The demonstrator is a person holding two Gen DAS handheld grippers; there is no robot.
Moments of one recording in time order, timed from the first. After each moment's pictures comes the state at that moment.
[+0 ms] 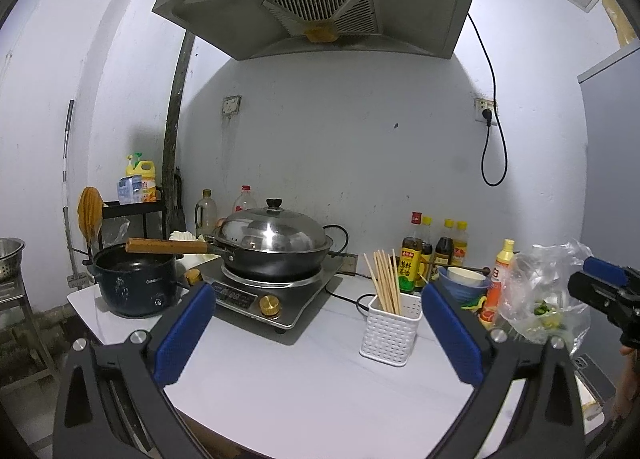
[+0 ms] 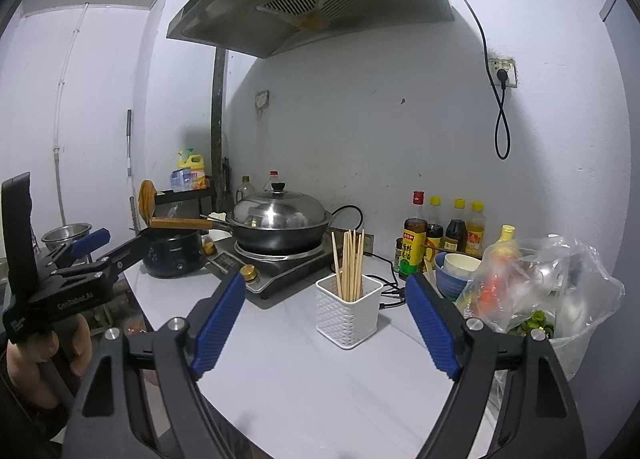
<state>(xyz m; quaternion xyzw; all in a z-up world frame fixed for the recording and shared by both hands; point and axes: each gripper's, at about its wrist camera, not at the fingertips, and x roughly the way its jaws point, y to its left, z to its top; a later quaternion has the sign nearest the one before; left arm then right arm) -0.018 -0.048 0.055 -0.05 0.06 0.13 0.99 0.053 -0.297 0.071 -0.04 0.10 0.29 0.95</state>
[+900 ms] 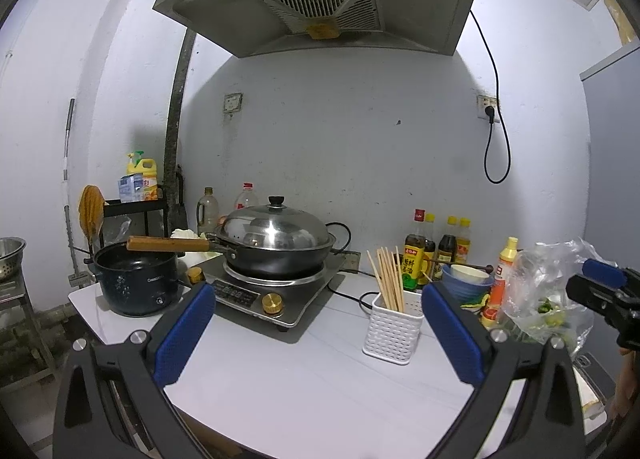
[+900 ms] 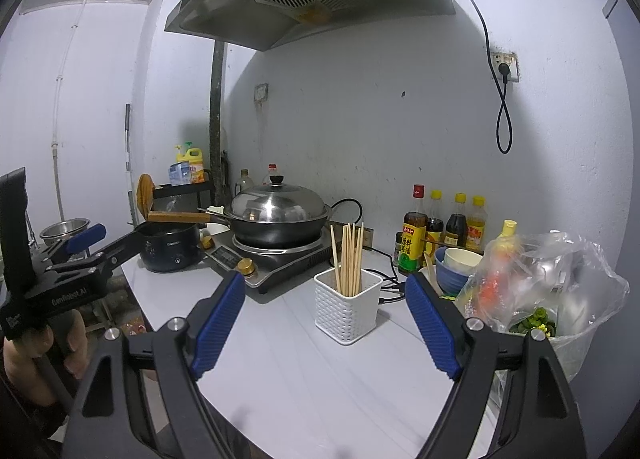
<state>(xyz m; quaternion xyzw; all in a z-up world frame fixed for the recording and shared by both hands) -0.013 -0.046 0.053 -0.05 0.06 0.13 0.99 0.057 -0.293 0.066 -0.04 0.11 0.28 0.95</state>
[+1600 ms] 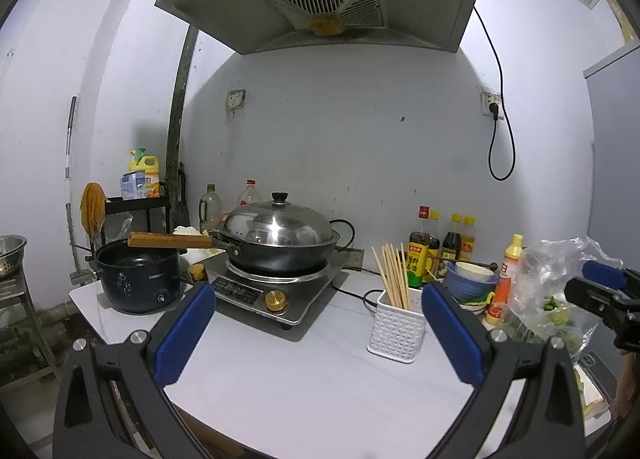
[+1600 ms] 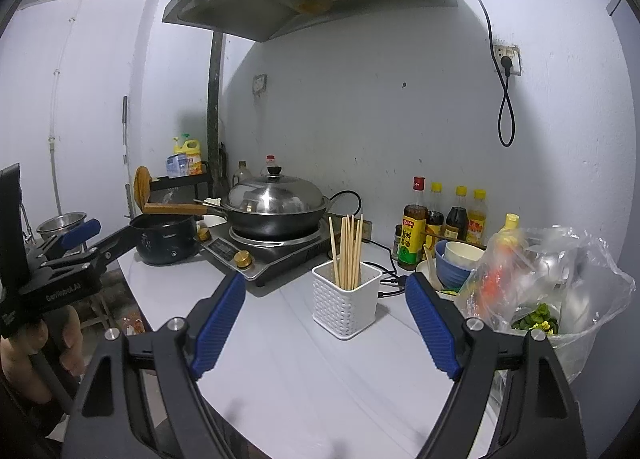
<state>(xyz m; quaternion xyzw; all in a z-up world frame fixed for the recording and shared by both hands) -0.008 -0.043 0.046 -0.05 0.07 0.14 0.99 0.068 -0.285 0.058 -0.05 0.13 0.28 0.95</state>
